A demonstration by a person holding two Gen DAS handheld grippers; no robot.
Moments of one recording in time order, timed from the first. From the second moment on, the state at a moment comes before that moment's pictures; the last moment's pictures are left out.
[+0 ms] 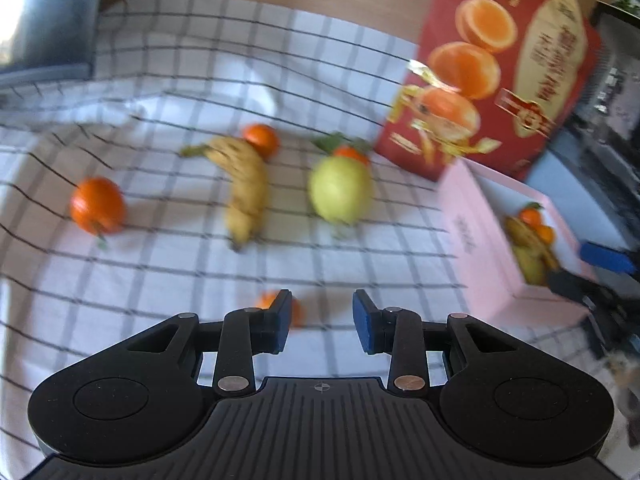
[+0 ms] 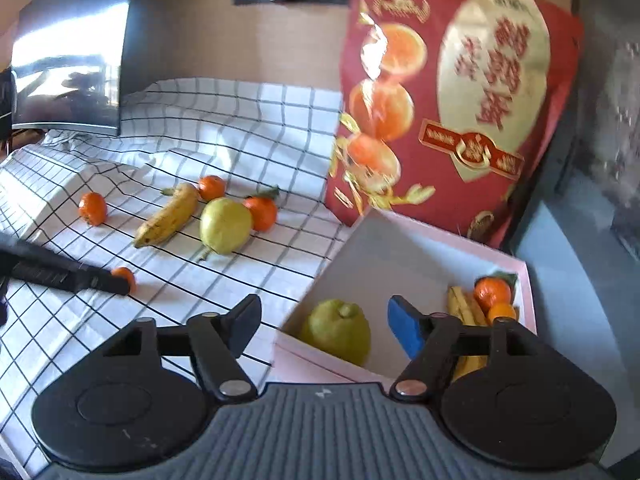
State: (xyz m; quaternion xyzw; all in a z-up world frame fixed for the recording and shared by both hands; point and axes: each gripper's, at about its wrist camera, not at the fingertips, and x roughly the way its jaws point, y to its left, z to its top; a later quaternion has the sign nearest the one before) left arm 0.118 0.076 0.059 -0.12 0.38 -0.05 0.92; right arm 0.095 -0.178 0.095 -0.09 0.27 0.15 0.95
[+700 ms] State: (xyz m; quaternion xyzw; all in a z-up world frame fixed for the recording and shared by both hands) left arm 0.136 0.057 0.043 0.01 0.39 -0.09 0.92; right arm 0.061 -0.119 0.057 -0.11 0.30 0.21 0.92
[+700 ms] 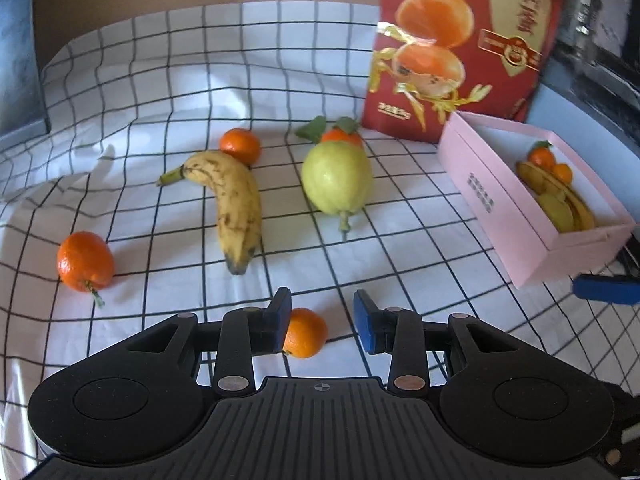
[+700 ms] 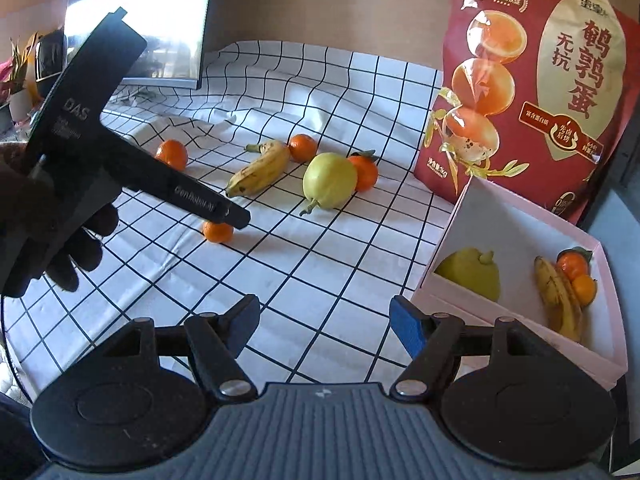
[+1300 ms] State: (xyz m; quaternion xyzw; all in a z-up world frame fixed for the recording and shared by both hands) left arm 0.130 0.070 0.025 0.01 0.42 -0.04 0.91; right arm 0.070 -0.104 0.049 -0.11 0.32 0.22 0.91
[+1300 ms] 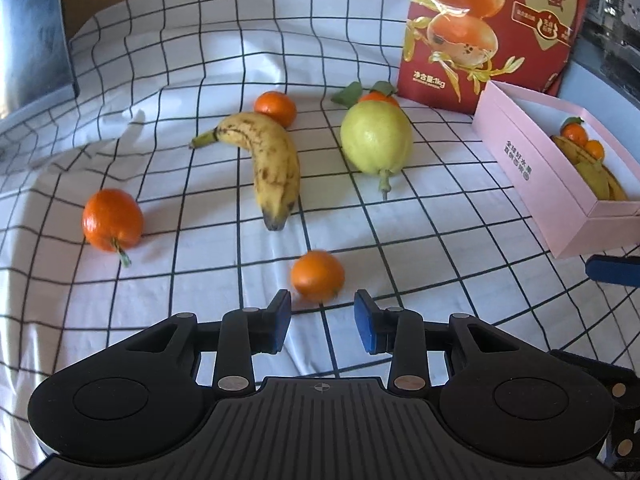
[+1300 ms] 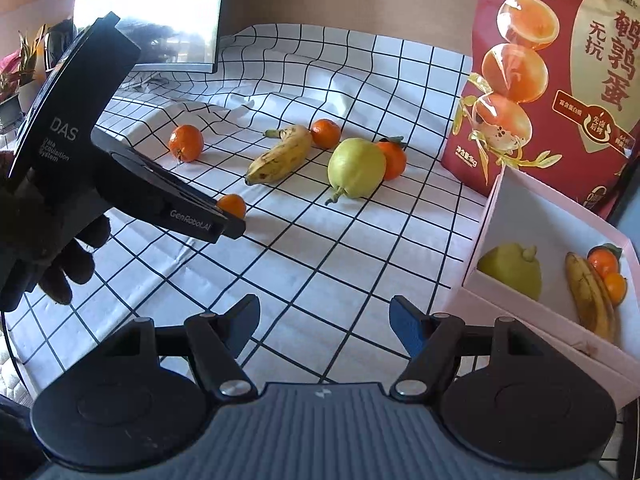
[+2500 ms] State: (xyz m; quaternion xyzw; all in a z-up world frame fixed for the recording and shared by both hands) left arm 0.130 0.081 0.041 -0.04 0.40 -0.07 0.91; right arm 0.106 -0.106 0.068 -0.06 0.32 0.20 0.92
